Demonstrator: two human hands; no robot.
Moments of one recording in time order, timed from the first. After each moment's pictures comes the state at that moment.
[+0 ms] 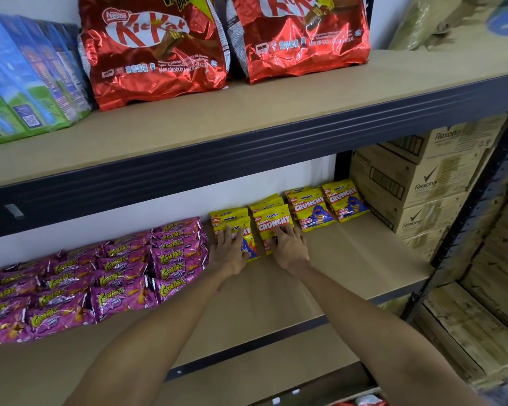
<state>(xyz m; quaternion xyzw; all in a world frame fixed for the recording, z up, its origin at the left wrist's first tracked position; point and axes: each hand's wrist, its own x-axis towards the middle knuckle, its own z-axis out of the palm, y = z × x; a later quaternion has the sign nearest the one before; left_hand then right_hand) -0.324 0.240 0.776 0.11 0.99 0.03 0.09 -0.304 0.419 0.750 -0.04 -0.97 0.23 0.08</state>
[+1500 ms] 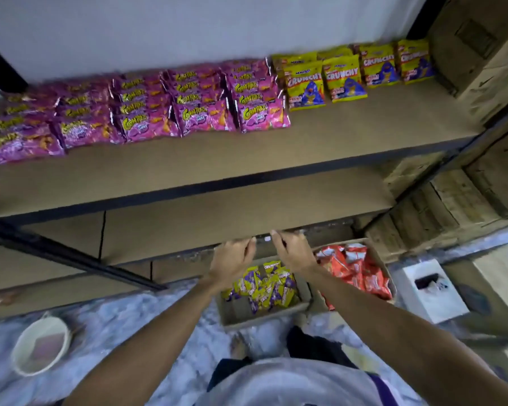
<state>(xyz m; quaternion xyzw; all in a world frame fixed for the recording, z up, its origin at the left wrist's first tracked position) 0.033 0.013 0.636 0.15 0.96 0.25 0.02 0.038 0.199 0.635 0.03 -0.93 0.37 -0.02</state>
